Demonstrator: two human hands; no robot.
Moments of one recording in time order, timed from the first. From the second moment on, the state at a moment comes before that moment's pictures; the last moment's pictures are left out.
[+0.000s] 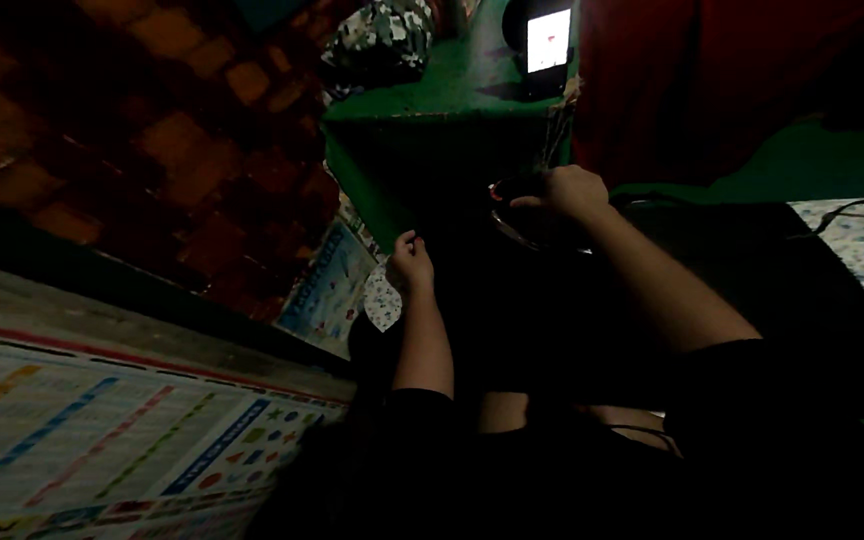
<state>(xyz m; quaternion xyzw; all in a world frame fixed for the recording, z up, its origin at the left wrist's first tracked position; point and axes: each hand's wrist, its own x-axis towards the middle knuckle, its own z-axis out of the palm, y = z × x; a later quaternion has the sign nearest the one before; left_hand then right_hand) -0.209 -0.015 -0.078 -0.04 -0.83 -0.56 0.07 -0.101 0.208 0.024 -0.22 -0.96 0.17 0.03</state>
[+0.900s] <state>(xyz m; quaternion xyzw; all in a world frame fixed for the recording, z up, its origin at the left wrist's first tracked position) -0.210 -0.021 -0.086 -0.06 -0.79 -0.60 0.09 0.017 0.234 0.010 0.00 -0.96 0.26 0.07</state>
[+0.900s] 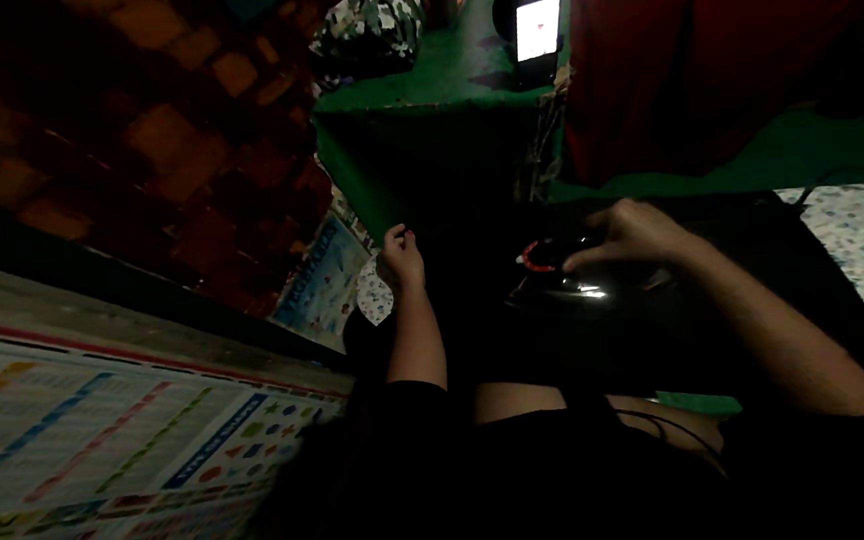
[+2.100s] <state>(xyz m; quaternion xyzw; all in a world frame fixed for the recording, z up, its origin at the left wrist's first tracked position) -0.217 -0.016 -0.085 -0.04 -0.81 -0.58 0.09 -0.115 0.216 0.027 -0.12 -0.98 0.19 0.00</state>
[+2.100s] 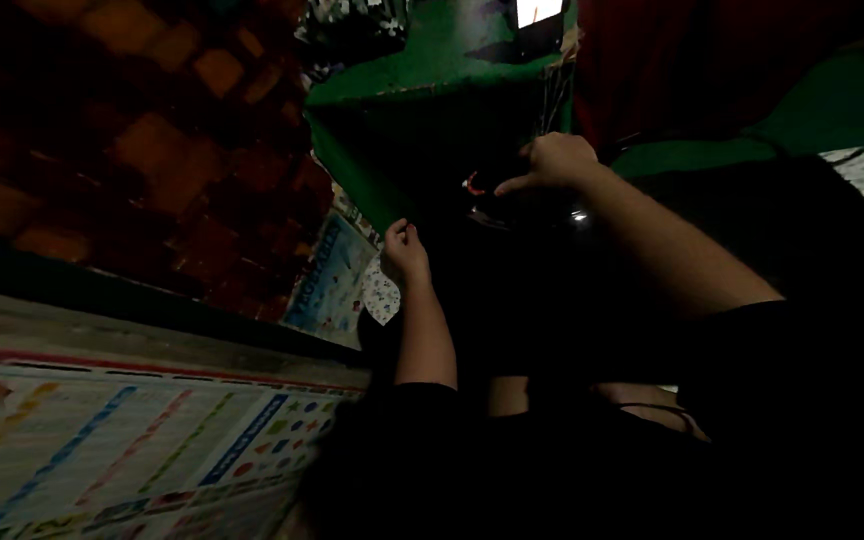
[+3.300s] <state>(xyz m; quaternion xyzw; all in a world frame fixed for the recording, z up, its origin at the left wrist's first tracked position) -0.266 0.023 -0.037 0.13 -0.30 -0.94 -0.09 0.029 0.321 0.010 -0.25 -0.95 0.19 0.05</state>
